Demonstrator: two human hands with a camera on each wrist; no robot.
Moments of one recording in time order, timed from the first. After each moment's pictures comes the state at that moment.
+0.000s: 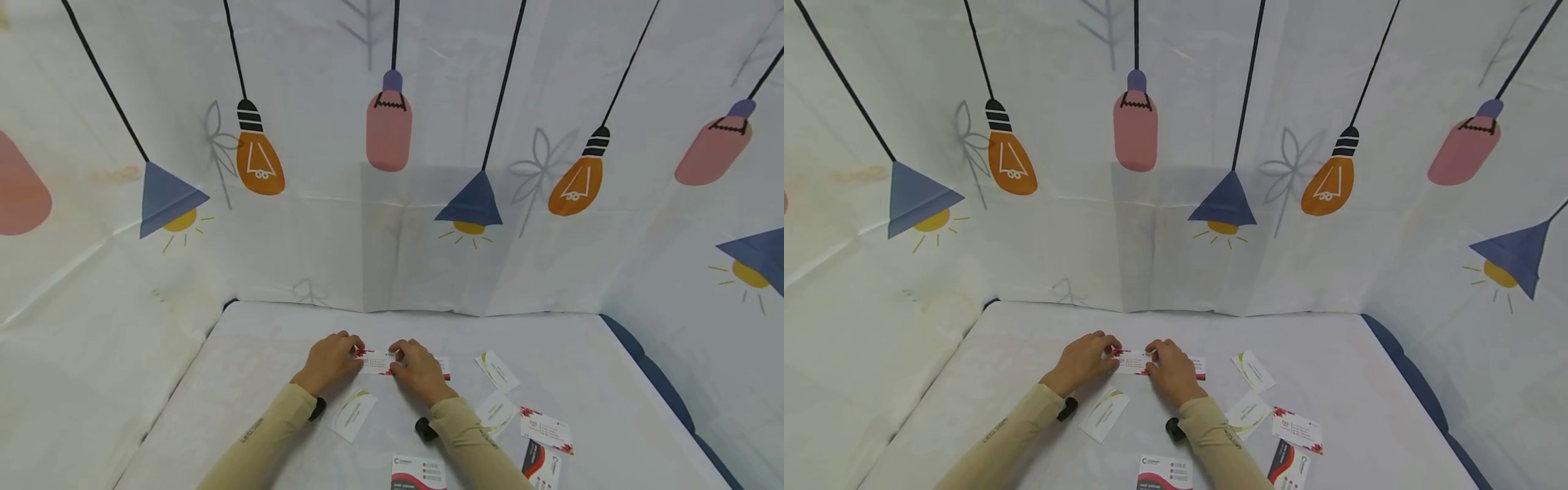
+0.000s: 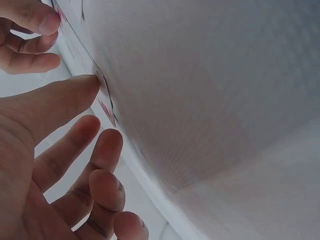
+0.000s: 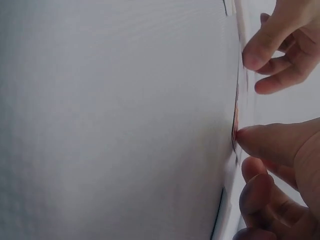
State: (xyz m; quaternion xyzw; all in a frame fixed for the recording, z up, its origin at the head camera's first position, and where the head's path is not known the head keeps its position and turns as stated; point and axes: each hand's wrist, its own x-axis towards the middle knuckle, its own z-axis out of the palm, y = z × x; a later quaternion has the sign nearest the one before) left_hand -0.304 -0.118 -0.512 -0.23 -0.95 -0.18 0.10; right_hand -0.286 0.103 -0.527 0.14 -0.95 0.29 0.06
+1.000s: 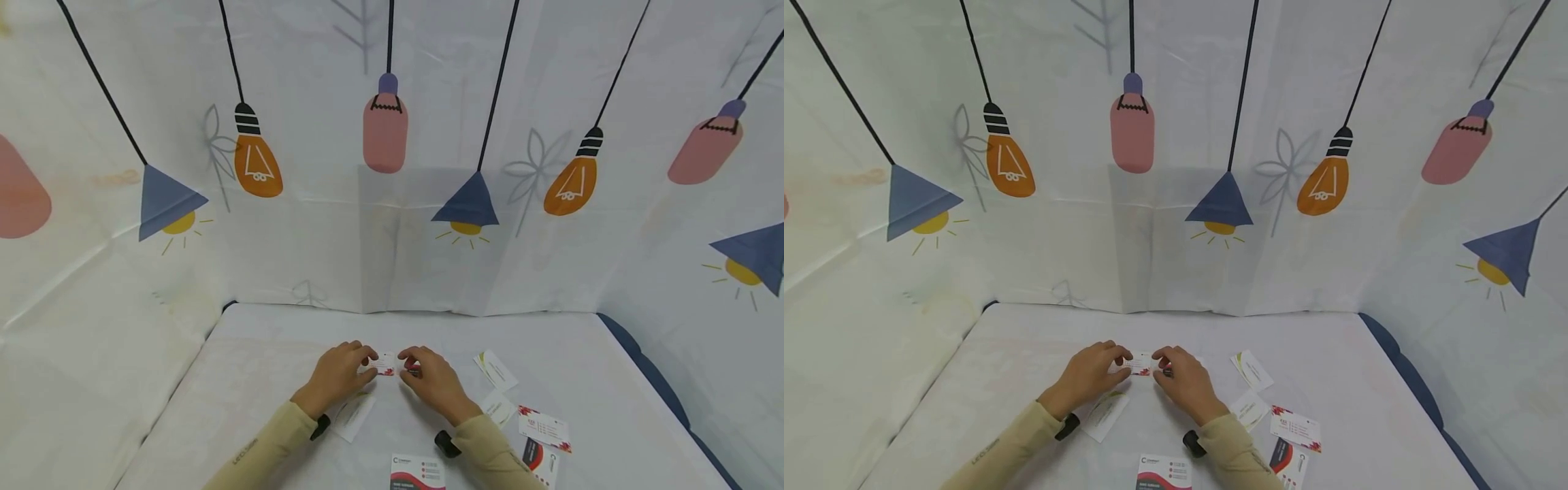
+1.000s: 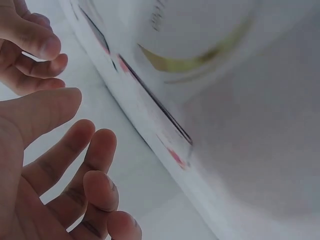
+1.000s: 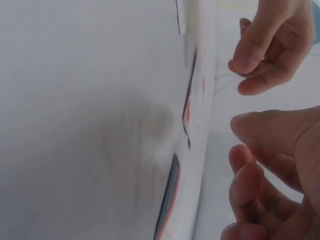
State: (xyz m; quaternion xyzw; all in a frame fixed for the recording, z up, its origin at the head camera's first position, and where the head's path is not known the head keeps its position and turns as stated) left_hand -0.270 -0.100 -0.501 -0.32 -0.92 -0.18 0.17; right_hand -0.252 0.132 -0.503 0.17 -0.93 0.31 0.07
